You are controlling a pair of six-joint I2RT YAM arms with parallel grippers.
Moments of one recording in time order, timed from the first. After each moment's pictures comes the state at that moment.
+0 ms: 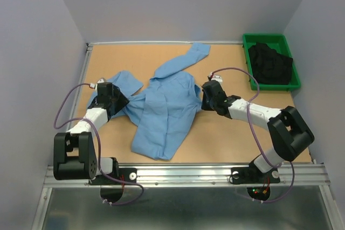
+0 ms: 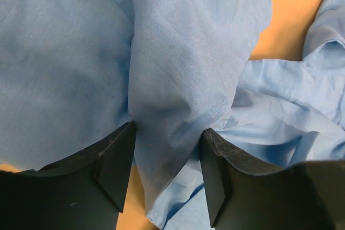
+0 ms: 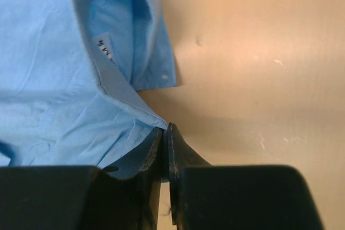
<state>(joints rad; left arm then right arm) 0.00 1.32 0.65 -0.13 -0.01 -0.68 0.62 1.55 0.89 -0.13 0.28 0.56</state>
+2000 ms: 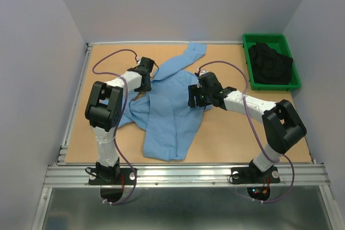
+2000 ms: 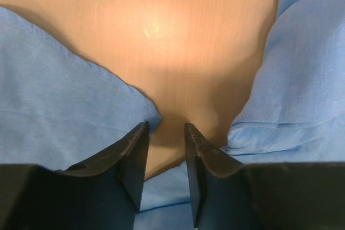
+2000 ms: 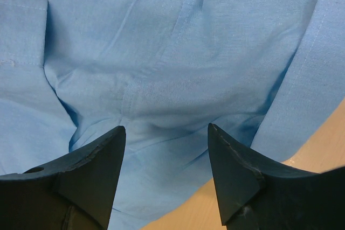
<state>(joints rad) -0.34 1.98 1.35 -0.44 -0.34 -0.33 0.60 1.64 1.03 -0.21 0.01 0.36</state>
